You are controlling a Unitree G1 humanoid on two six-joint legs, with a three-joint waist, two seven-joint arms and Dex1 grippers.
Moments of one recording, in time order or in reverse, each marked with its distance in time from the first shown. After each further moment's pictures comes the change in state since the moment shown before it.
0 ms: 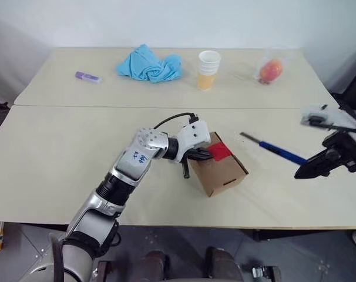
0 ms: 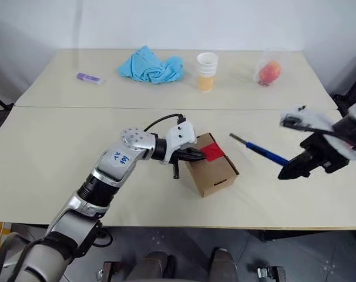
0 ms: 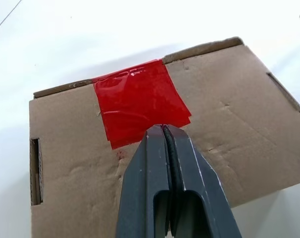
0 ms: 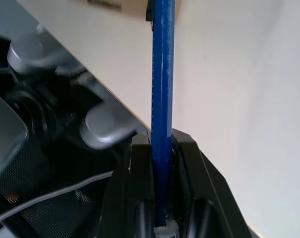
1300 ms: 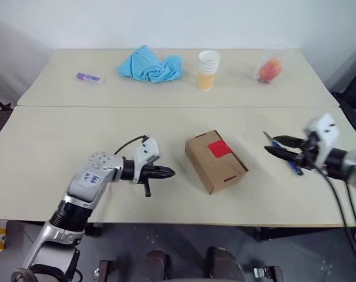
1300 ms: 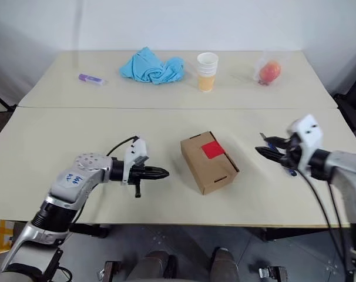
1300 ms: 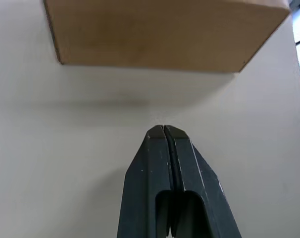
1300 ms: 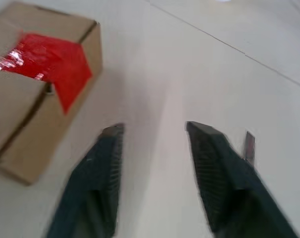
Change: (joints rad) left arm 0.309 0.233 0.136 -0.158 -0.207 0.051 -0.007; right arm 1.102 0.673 -1.051 0.029 -0.198 -1.013 -0.729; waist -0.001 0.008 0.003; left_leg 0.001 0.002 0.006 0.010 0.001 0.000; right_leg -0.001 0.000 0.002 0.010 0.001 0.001
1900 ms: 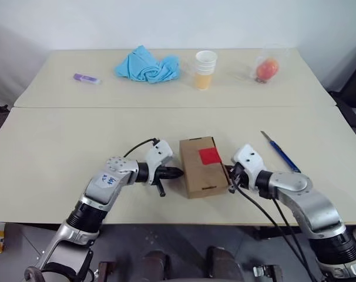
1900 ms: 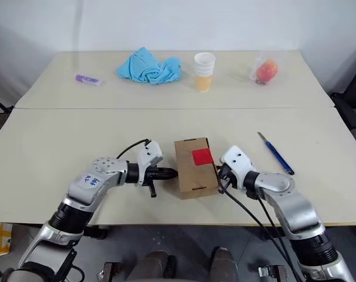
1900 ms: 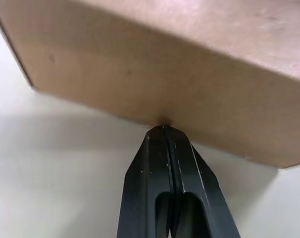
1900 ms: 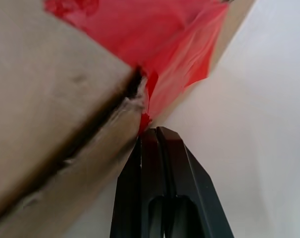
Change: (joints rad) left arm -0.002 -0.032 -0.039 -0.038 0.029 0.105 0.113; right arm 0.031 0.236 0.315 -0.250 -0.127 0.234 -0.154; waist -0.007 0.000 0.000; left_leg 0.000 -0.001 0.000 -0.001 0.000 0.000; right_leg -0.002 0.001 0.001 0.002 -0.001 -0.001
